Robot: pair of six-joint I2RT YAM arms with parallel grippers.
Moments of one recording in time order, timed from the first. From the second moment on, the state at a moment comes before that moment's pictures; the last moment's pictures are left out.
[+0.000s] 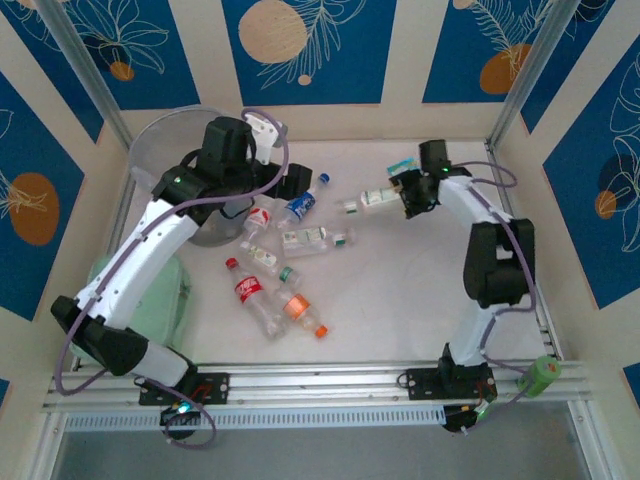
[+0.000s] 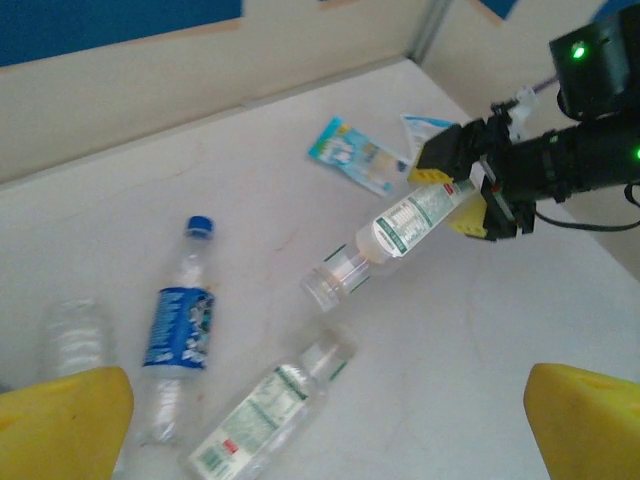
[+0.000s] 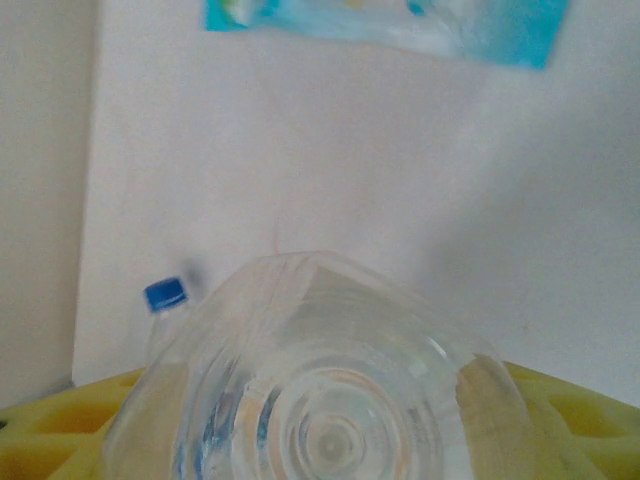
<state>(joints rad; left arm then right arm) -0.60 1.52 1.75 -0.78 0.17 -0.15 0.03 1.72 1.34 -0.56 -0.30 1.06</state>
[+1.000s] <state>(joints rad) -0.78 1.83 1.93 -0.78 0.51 -0.10 0.09 1.30 1.11 -0.30 -0.97 0.51</state>
